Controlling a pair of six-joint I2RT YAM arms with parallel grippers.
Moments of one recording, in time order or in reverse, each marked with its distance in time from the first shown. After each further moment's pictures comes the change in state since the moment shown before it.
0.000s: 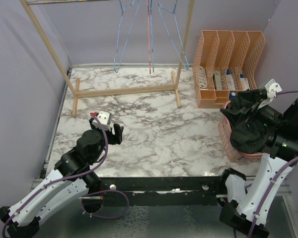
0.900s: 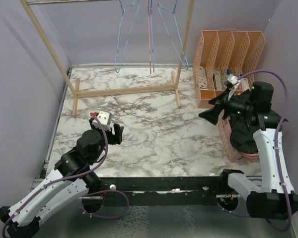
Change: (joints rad) left arm 0.000 0.000 0.000 0.000 0.000 0.000; right arm 0.356 0.205 -0.122 -0.001 0.143 0.021
